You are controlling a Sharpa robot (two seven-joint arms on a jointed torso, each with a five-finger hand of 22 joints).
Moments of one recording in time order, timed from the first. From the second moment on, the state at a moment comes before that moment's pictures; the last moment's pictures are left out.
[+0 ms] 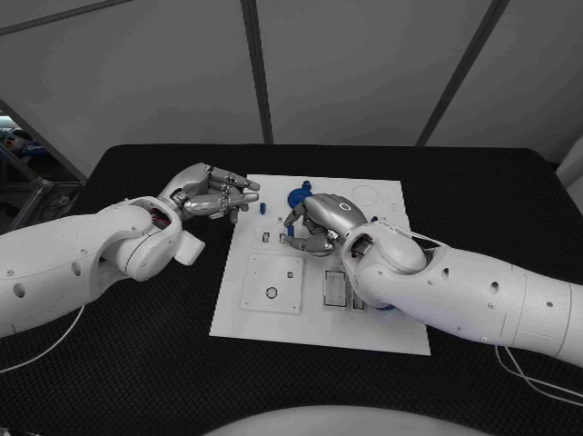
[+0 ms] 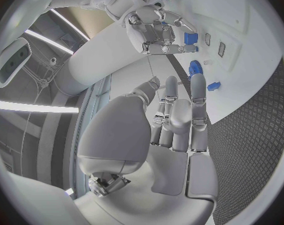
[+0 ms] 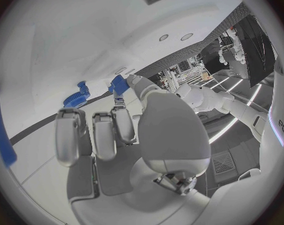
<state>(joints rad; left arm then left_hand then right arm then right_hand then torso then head) 1.10 -0.97 0.07 1.53 -0.50 -0.27 0.22 1.35 -0.12 0.32 0.03 0.14 1.01 0.14 0.07 0.07 1.22 0.05 0.49 0.38 1.39 -0.01 1.25 0.99 0.20 0.99 0.10 0.97 0.53 1.06 -0.50 0.00 1.44 -1.65 -0.50 -0.25 1.29 -0.14 0.33 0.07 0.38 1.08 0.11 0.13 0.13 1.42 0.03 1.33 1.31 1.46 -0.03 1.50 1.31 0.04 1.46 0.07 1.49 1.31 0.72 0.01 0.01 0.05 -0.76</state>
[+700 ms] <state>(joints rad) 1.10 -0.97 0.07 1.53 -0.50 -0.27 0.22 1.35 -0.12 0.32 0.03 0.14 1.01 0.15 0.07 0.06 1.22 0.05 0.48 0.38 1.39 -0.01 1.25 0.99 0.20 0.99 0.10 0.98 0.53 1.05 -0.50 0.00 1.42 -1.65 -0.49 -0.25 1.29 -0.14 0.33 0.07 0.35 1.08 0.11 0.13 0.13 1.42 0.03 1.33 1.31 1.46 -0.03 1.50 1.31 0.04 1.46 0.07 1.49 1.31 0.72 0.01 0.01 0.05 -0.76</state>
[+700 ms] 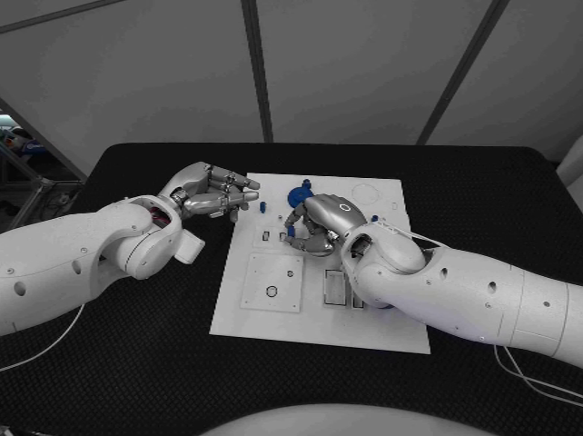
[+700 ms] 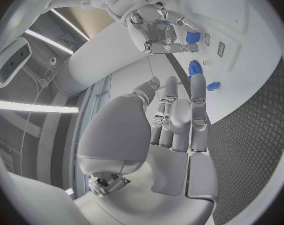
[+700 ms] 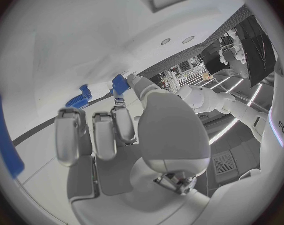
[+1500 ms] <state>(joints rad) 1.10 -0.97 0.07 1.53 -0.50 -0.26 0.22 1.35 -0.12 0.32 0.03 0.14 1.01 0.15 0.07 0.07 1.22 0.05 0.48 0.38 1.39 -0.01 1.25 0.99 0.20 0.99 0.10 0.98 0.53 1.05 -0.50 0.00 1.42 -1.65 -0.48 -0.25 1.29 -0.15 0.32 0.06 0.33 1.08 0.12 0.12 0.13 1.42 0.04 1.31 1.31 1.46 -0.03 1.50 1.31 0.04 1.46 0.07 1.48 1.31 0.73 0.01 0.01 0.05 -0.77</state>
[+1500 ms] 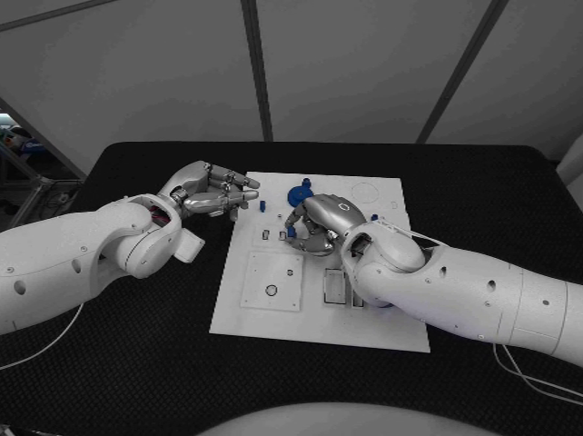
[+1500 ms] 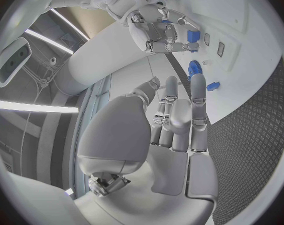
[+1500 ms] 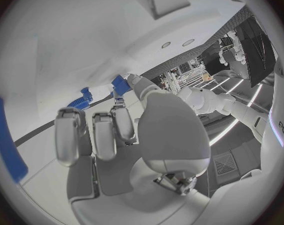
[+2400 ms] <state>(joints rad) 1.10 -0.96 0.07 1.52 -0.50 -0.26 0.22 1.35 -0.12 0.32 0.03 0.14 1.01 0.15 0.07 0.07 1.22 0.05 0.48 0.38 1.39 -0.01 1.25 0.99 0.20 0.99 0.10 0.98 0.53 1.05 -0.50 0.00 1.44 -1.65 -0.49 -0.25 1.29 -0.16 0.32 0.06 0.33 1.07 0.13 0.12 0.13 1.42 0.04 1.31 1.31 1.46 -0.03 1.50 1.31 0.04 1.46 0.08 1.48 1.31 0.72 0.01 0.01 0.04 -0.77</state>
